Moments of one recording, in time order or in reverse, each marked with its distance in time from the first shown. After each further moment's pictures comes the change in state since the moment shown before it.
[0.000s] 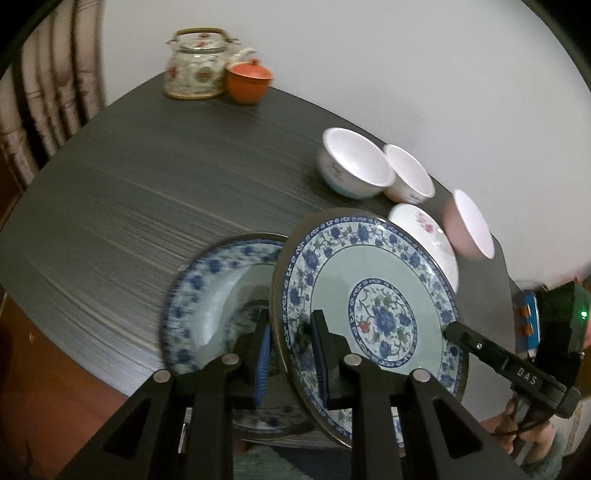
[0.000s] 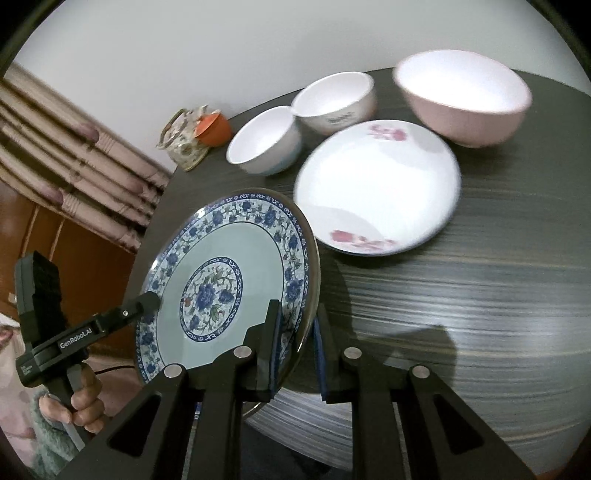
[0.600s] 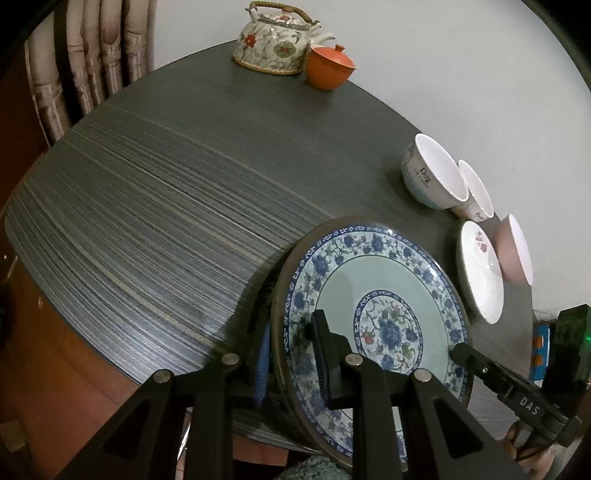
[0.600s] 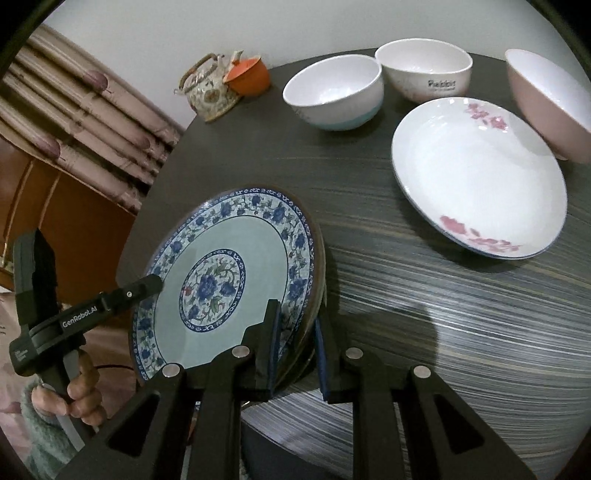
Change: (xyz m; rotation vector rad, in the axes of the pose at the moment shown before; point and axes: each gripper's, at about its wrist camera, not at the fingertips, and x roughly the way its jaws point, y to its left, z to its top) left arm 0.021 0.075 -0.005 -0.126 0.035 0.074; right arm 0.078 0.064 -0.001 -0.101 0.114 -0.018
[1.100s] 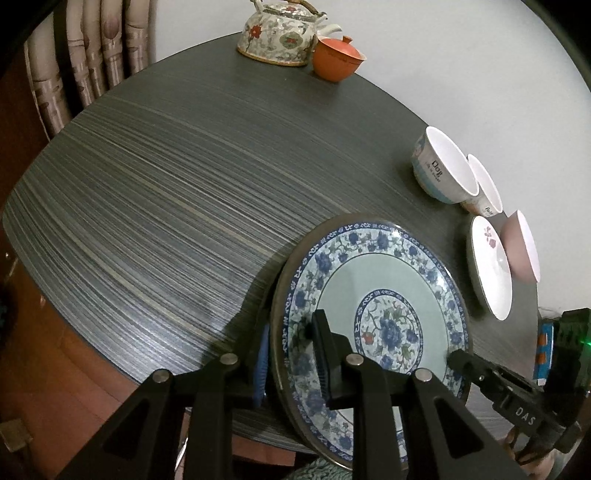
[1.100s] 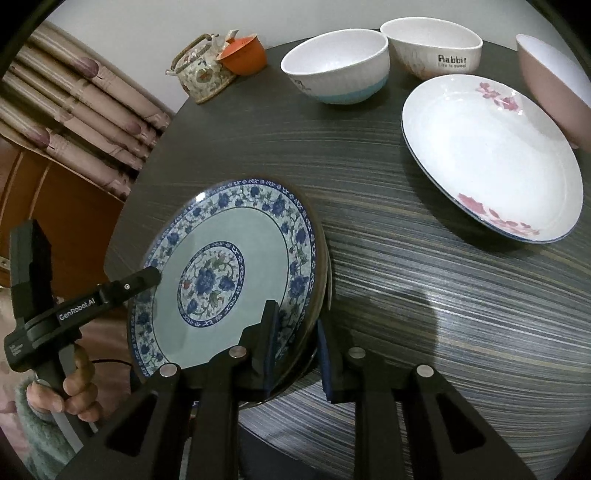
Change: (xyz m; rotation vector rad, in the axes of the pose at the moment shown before) left arm 0.015 0.001 0.001 -0.001 0.030 0.016; right arm 0.022 0.006 -0.002 -0.004 0.048 -0.029
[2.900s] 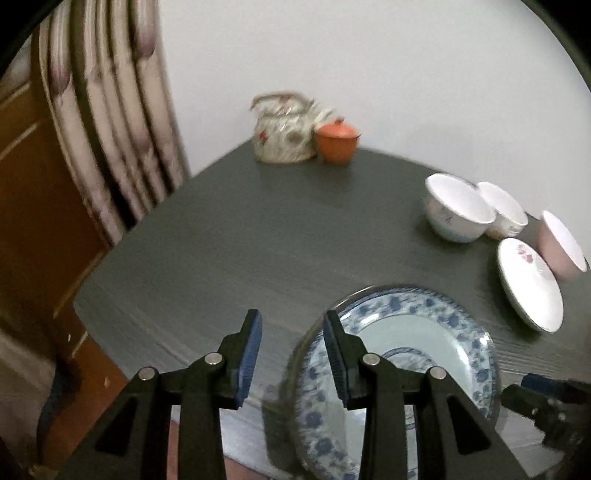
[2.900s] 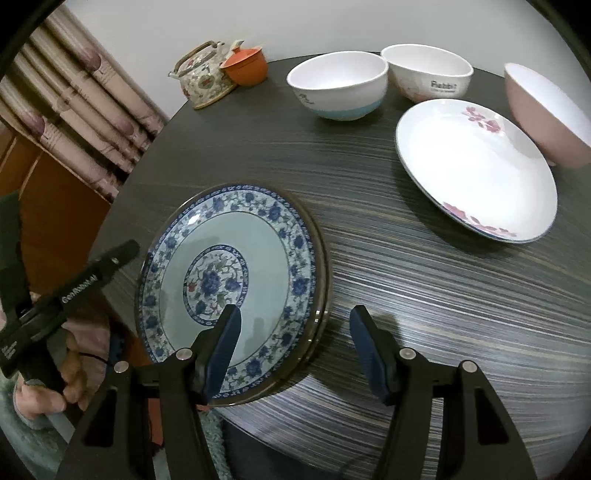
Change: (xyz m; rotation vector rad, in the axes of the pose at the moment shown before) left arm -0.018 -0.057 -0.016 0.210 -0.416 0.255; right arm -0.015 0.013 -0.014 -0.035 -0.074 -0.102
